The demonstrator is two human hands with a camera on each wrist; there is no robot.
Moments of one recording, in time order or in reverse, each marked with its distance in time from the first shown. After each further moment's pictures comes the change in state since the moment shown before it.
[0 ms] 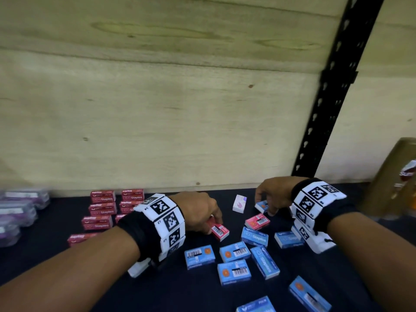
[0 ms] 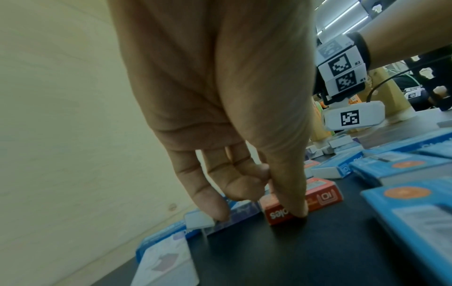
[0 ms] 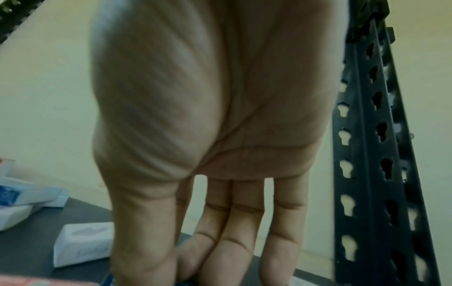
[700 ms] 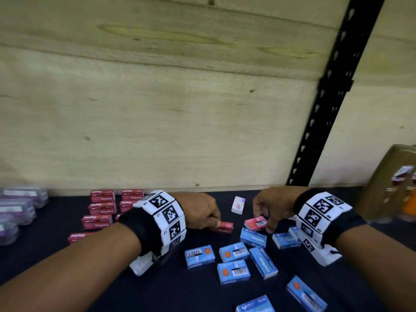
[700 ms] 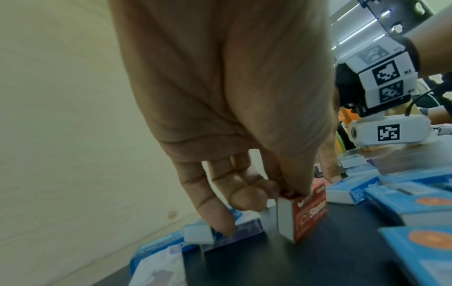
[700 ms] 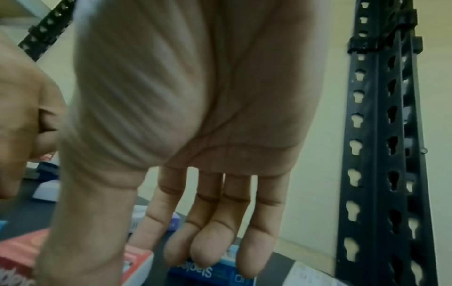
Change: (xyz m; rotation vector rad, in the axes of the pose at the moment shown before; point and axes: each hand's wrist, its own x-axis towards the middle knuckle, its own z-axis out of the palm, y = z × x) left_hand -0.001 -0.007 -0.003 -0.042 -0.015 0.109; right_hand -0.021 -0.009 0.009 0.007 -0.051 -0.068
